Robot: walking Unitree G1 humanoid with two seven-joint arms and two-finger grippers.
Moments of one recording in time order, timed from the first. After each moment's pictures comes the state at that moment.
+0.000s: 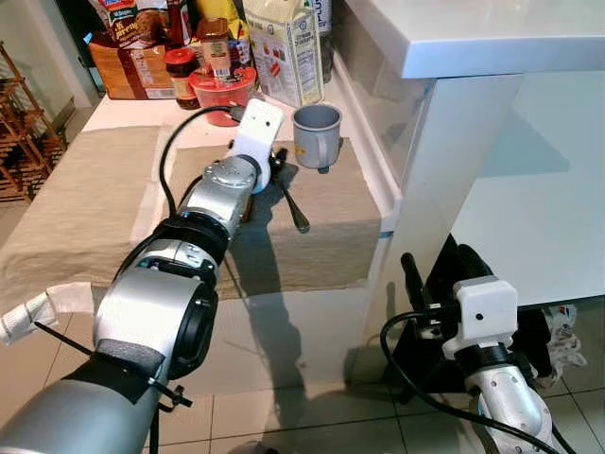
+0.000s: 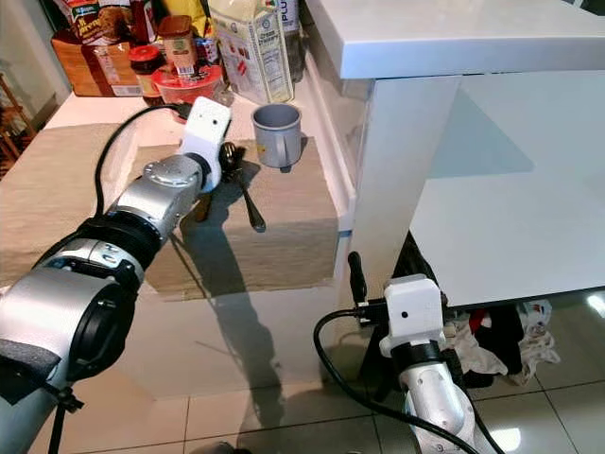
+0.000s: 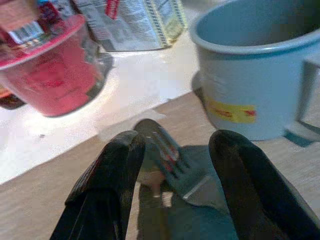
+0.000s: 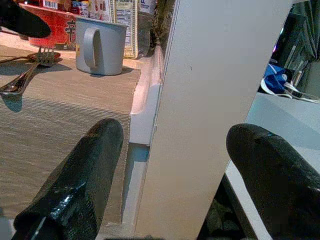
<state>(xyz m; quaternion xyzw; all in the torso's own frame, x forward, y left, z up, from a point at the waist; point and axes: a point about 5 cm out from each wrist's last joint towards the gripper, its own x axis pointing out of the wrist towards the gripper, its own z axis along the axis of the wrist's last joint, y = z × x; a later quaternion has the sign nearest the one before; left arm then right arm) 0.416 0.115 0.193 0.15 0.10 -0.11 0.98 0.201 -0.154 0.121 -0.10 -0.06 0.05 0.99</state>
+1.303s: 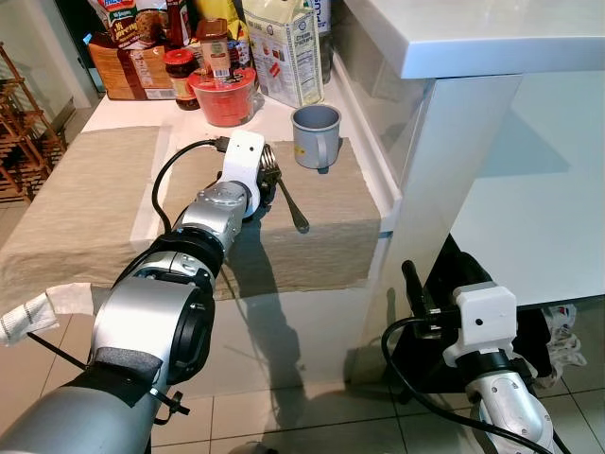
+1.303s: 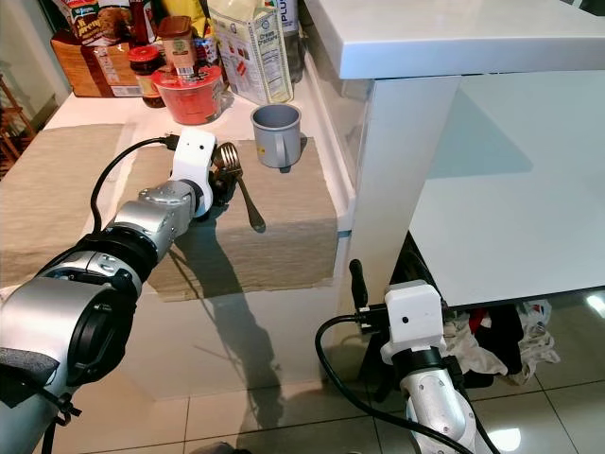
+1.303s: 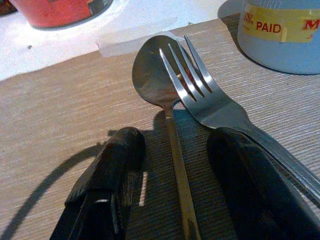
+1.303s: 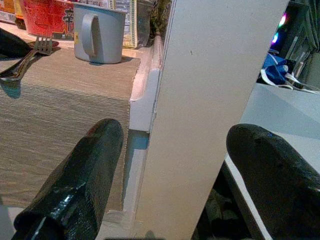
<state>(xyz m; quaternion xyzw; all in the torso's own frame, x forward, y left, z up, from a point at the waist) 0.406 0.128 0.155 0.08 0.19 -0.08 0.98 0.198 -0.155 0.115 -0.10 -0.04 0.05 0.99</state>
